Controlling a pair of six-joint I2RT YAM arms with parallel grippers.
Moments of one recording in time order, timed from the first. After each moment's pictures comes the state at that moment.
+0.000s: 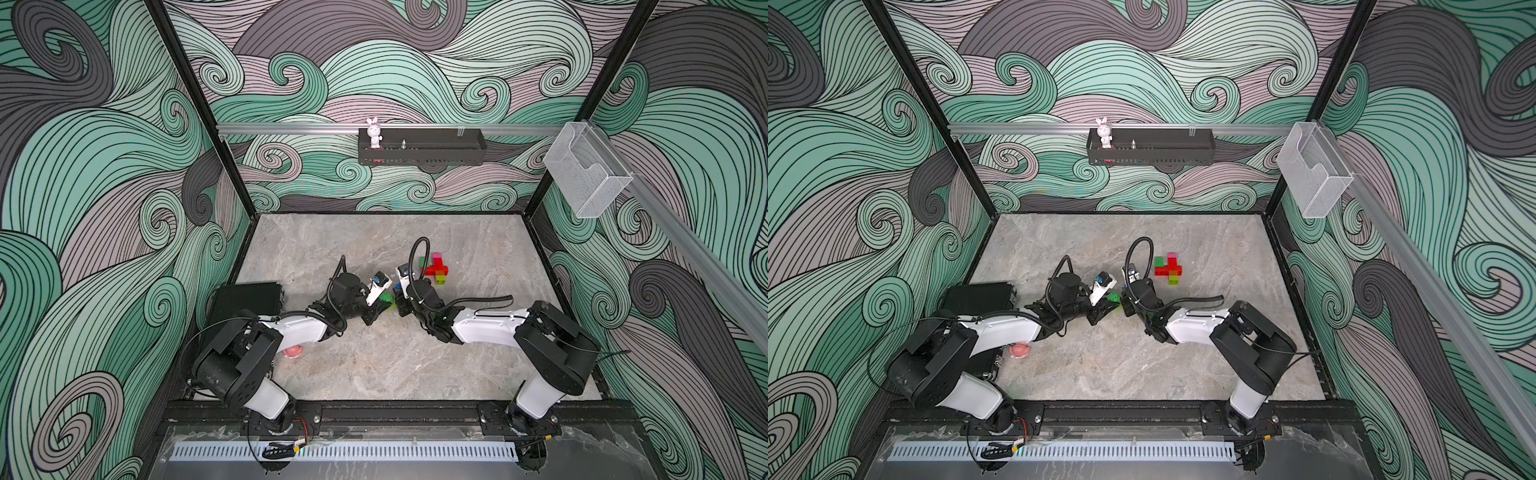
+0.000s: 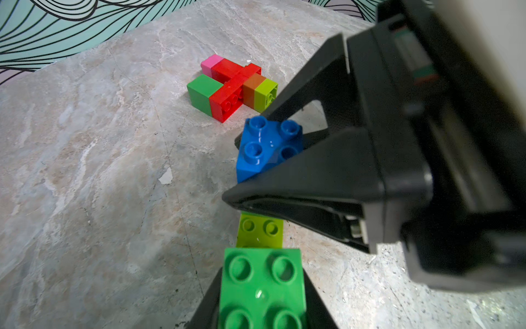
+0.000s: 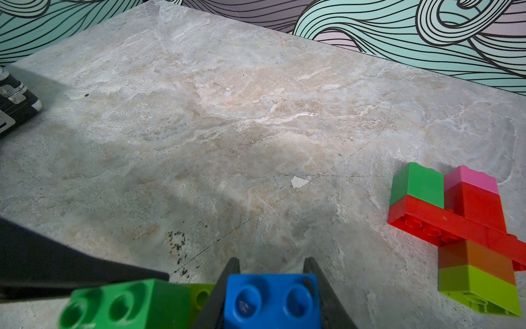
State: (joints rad) left arm -0.58 1.52 0.61 0.33 0.34 0.21; right arm 0.85 1.70 0.76 0.36 0.31 0.16
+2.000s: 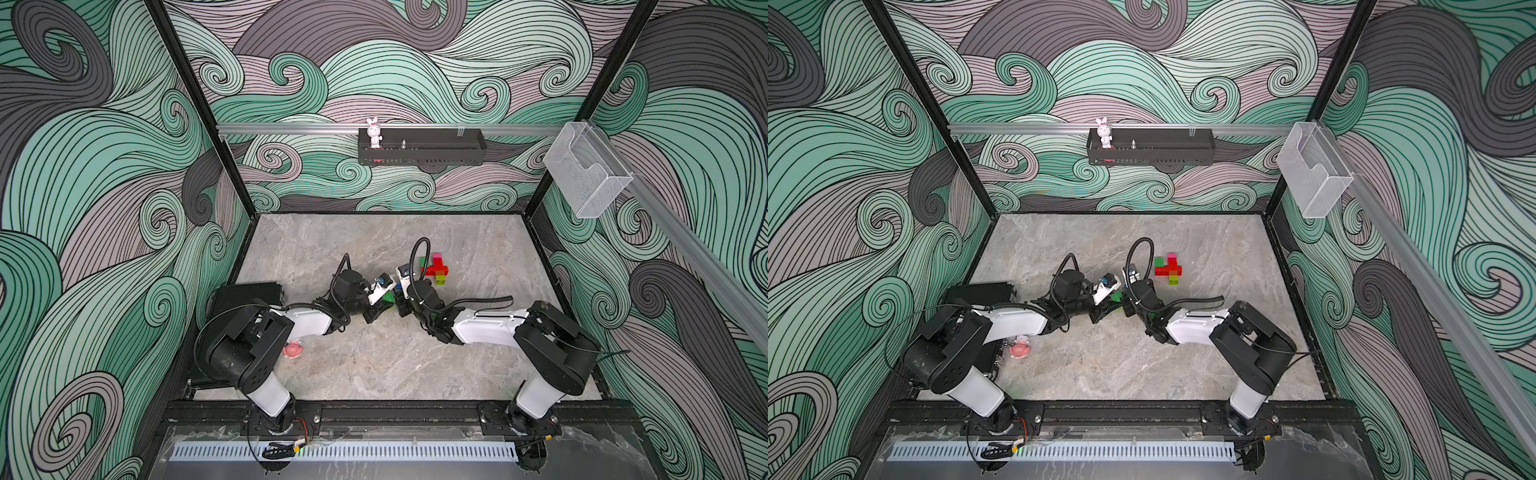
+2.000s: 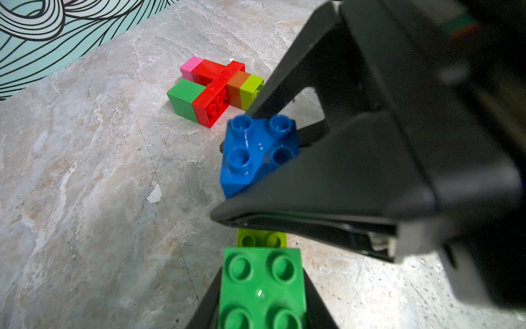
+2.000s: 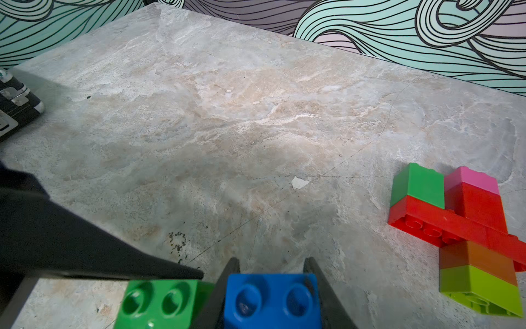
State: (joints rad) left arm -0.56 1.62 0.66 0.33 0.41 0.33; right arm 0.85 1.70 0.75 0.38 0.31 0.16
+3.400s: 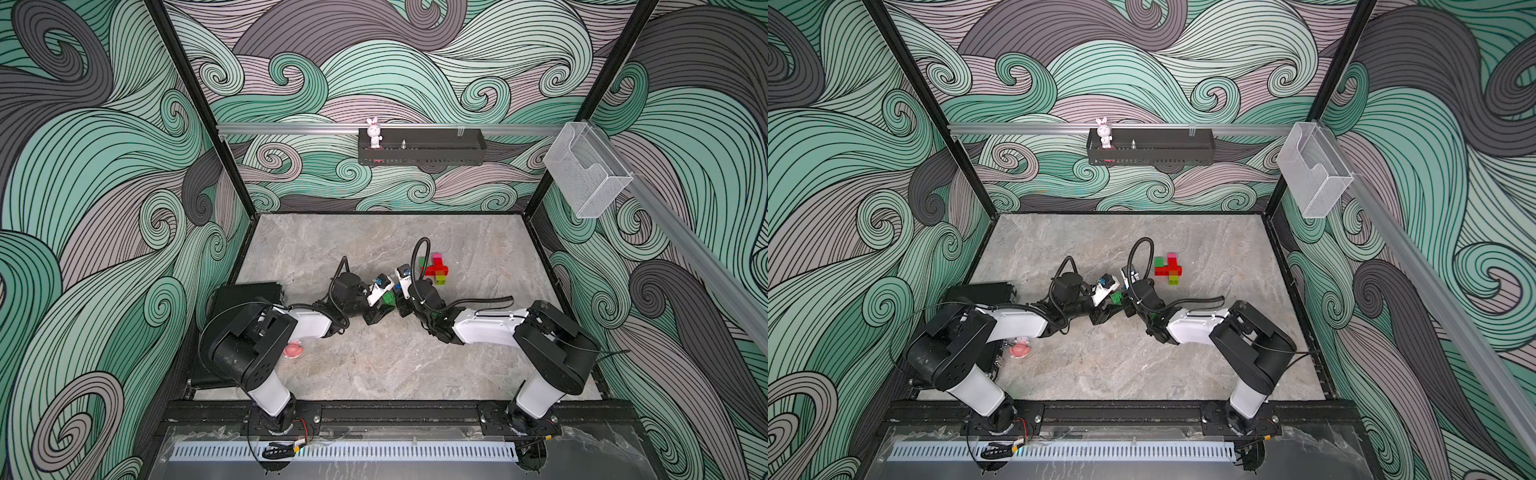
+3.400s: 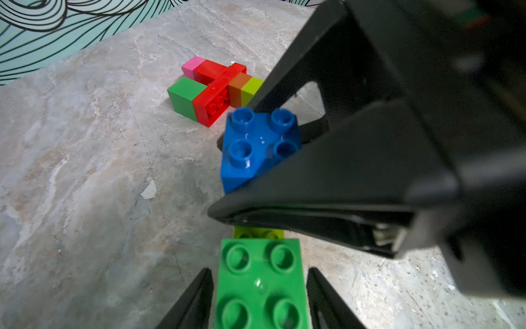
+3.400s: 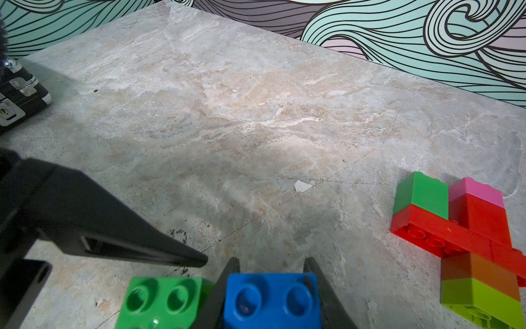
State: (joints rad) left arm -0.55 1.64 0.62 0.45 0.45 0.26; right arm 0.84 1.70 0.74 0.40 0.28 0.11
